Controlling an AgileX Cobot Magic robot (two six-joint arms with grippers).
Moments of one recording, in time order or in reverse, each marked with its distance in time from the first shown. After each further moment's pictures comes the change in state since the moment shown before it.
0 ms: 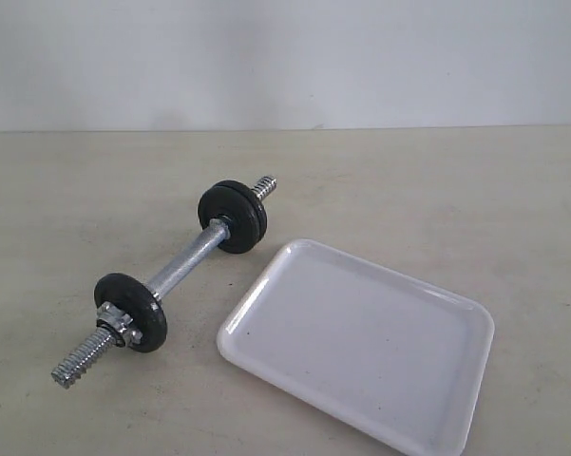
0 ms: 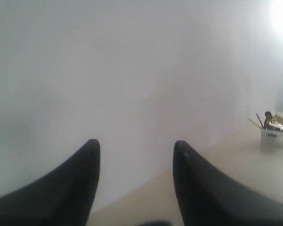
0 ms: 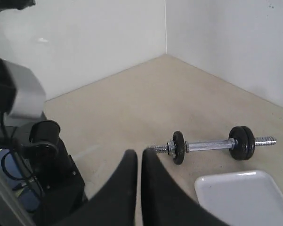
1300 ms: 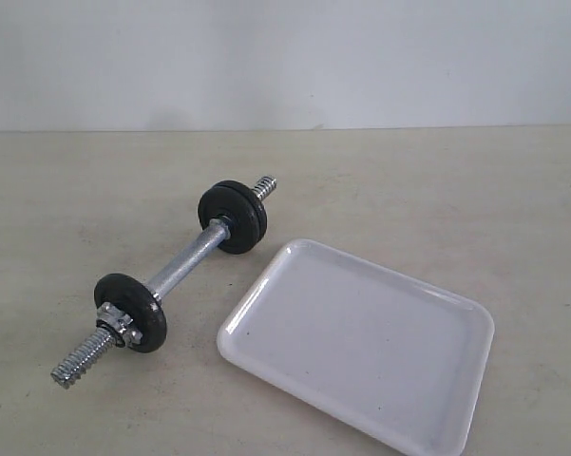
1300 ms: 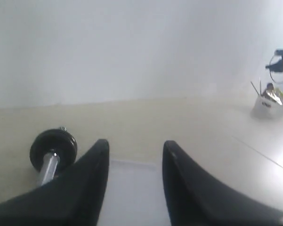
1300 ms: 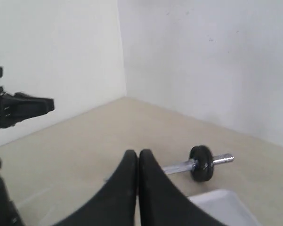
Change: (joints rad) left arm 0.000 -0.421 0.718 -0.031 -0.129 -0.215; right arm -0.002 -0.422 0.532 -0.035 -0.387 -0.031
